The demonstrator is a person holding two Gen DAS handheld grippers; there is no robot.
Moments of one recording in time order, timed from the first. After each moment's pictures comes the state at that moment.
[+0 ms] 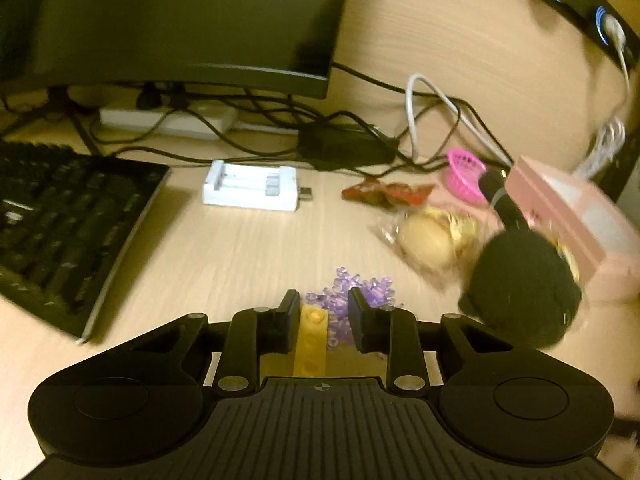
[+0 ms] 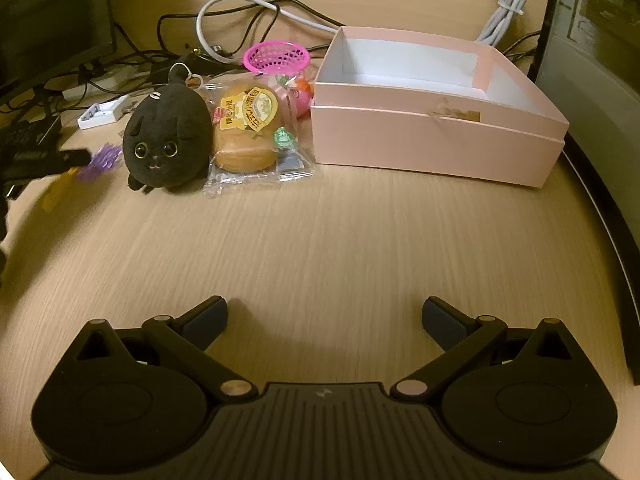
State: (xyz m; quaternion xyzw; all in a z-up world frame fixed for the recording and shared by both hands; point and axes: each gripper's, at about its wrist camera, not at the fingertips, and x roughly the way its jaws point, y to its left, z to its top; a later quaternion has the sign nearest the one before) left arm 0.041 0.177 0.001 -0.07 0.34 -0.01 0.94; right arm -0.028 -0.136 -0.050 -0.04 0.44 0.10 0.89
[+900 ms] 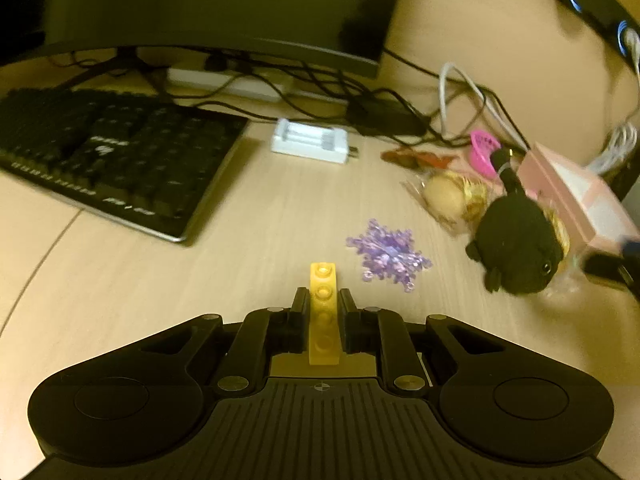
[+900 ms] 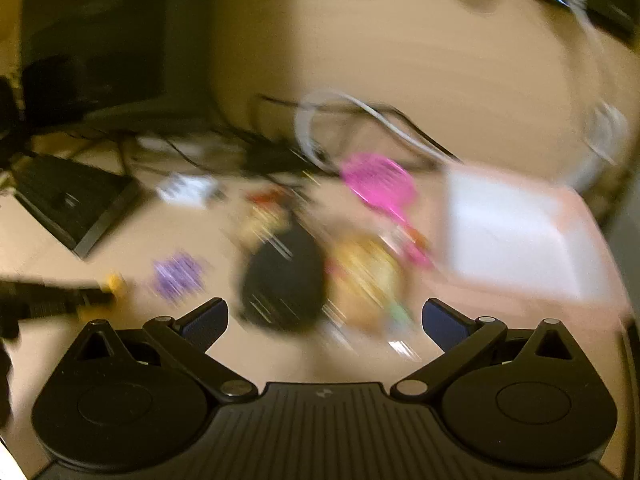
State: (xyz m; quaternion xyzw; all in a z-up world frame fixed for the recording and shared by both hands) left arm -0.027 0.199 0.014 -0.13 0.38 0.04 0.91; right arm 0.006 -0.056 0.022 -0.08 0.34 0.22 0.91
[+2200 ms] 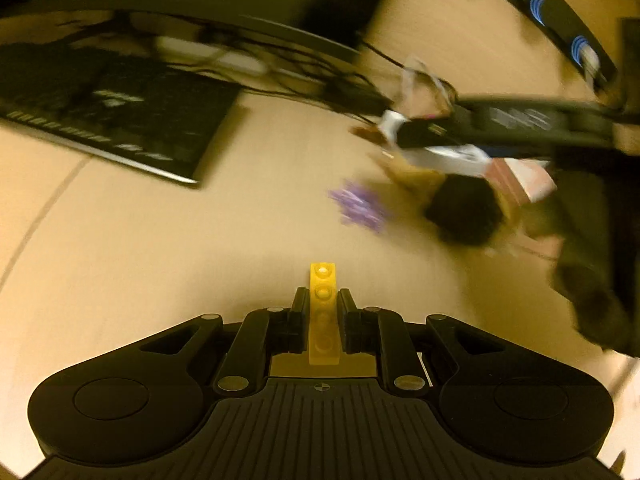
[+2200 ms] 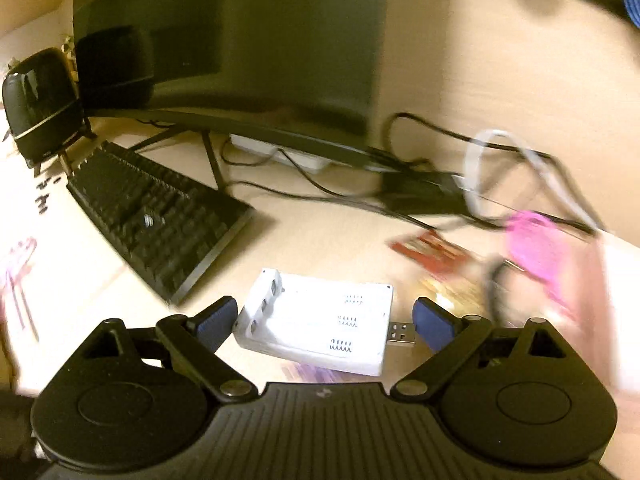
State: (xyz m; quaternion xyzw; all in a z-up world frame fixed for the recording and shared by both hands) left arm -0.071 0.213 0.012 -0.17 0.40 -0.05 0.90; right arm 0.016 0.064 0.038 -0.11 0.37 0.29 0.88
